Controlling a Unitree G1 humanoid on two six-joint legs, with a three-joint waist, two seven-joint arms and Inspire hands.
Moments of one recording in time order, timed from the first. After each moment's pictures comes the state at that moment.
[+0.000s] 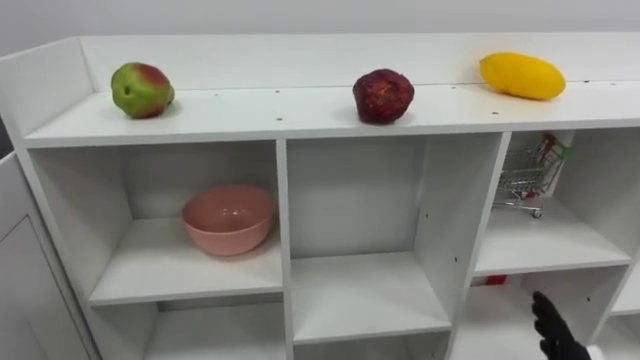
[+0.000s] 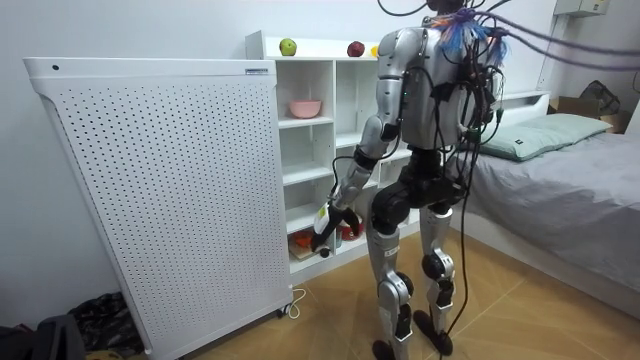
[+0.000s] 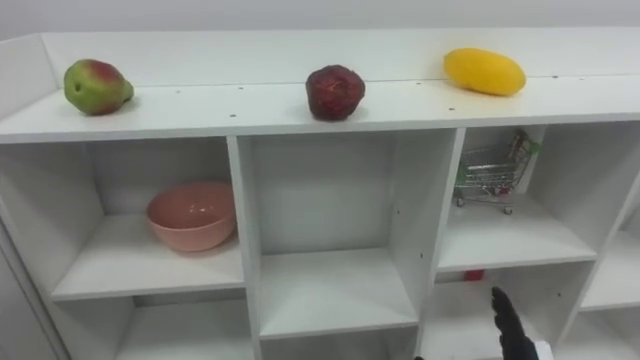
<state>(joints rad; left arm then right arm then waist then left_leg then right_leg) 0.13 0.18 0.12 1.07 0.42 0.00 0.10 0.09 -0.22 -0.09 0.08 -0.03 -0.10 -0.20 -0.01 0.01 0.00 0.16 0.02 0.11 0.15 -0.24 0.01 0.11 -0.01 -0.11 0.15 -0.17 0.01</state>
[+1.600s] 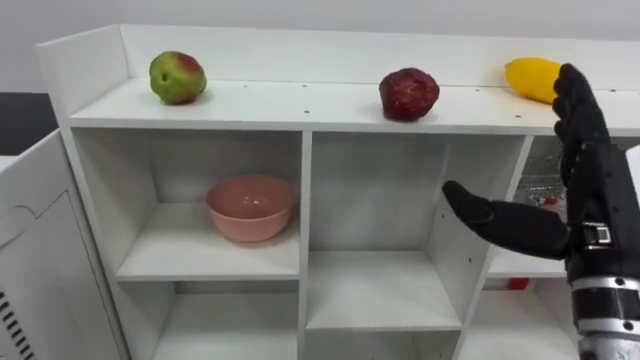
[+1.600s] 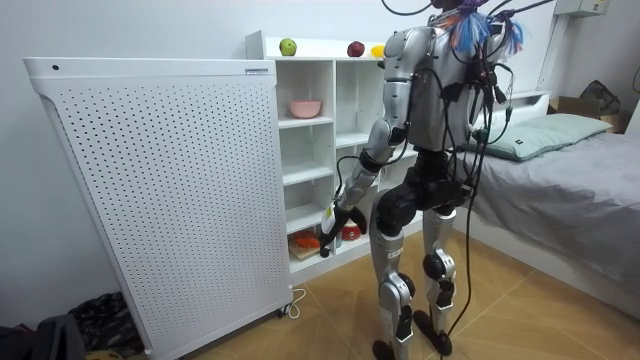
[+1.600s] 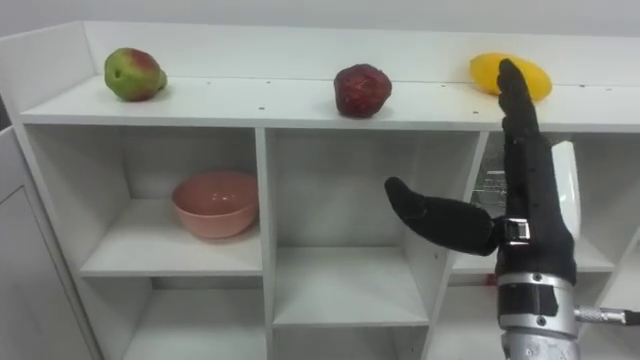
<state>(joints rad) 0.09 0.19 0.05 1.00 0.43 0.03 0.02 -0.24 -0.31 -0.06 -0.21 -0.05 -0.10 -0.32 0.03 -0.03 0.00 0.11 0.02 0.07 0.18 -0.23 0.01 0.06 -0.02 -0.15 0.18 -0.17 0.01</state>
